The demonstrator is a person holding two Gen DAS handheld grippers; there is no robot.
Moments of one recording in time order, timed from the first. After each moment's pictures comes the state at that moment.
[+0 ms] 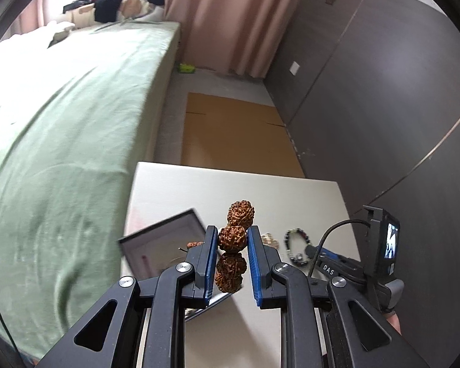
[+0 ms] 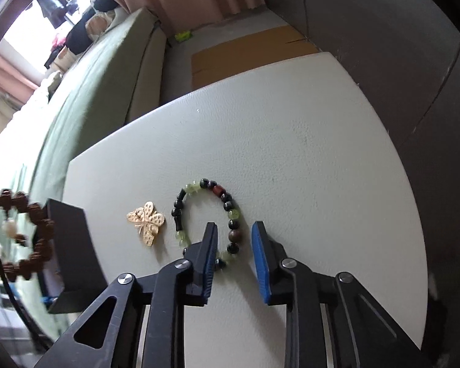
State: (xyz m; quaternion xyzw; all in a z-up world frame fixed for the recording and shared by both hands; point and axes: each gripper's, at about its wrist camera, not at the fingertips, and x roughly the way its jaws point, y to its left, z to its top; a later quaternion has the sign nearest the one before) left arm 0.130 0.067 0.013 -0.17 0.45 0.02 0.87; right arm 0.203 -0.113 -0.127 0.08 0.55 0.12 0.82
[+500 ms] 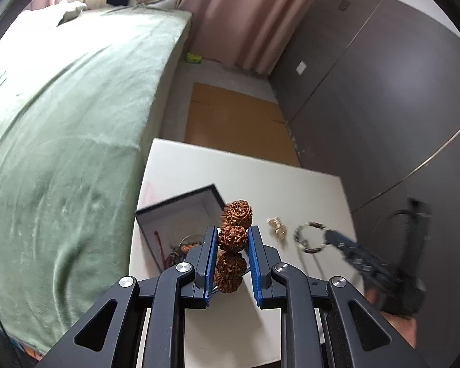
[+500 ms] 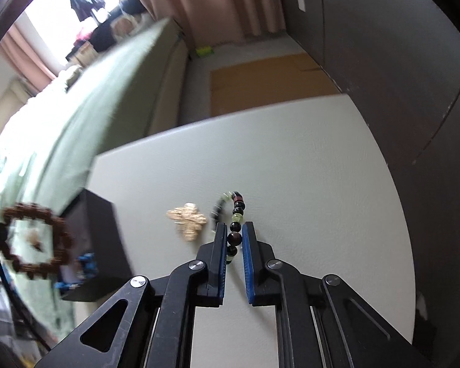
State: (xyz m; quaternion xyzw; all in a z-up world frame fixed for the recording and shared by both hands) left arm 0.114 0.084 -0.013 -0.21 0.47 0.02 0.86; right arm 0.166 -0.107 -0.073 0.06 0.50 0.15 0.85
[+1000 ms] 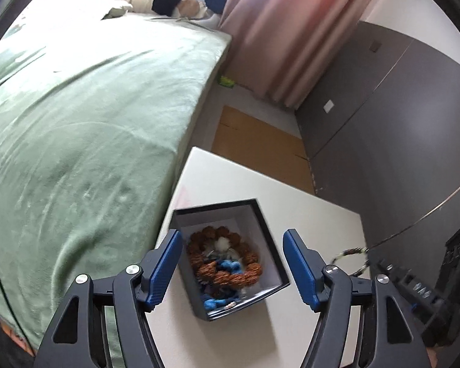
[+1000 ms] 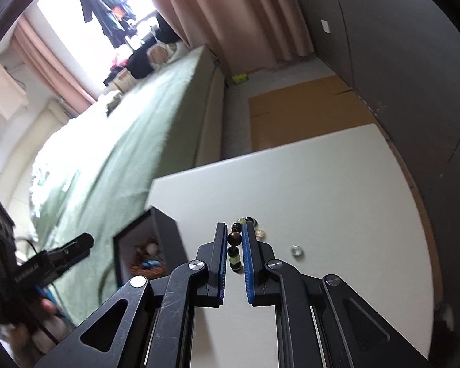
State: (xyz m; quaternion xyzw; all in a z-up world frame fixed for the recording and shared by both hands) left arm 0.084 0.115 -0.035 -0.26 0.40 0.09 0.87; right arm 0.149 -0.098 -0.042 0.12 0.44 0.23 0.86
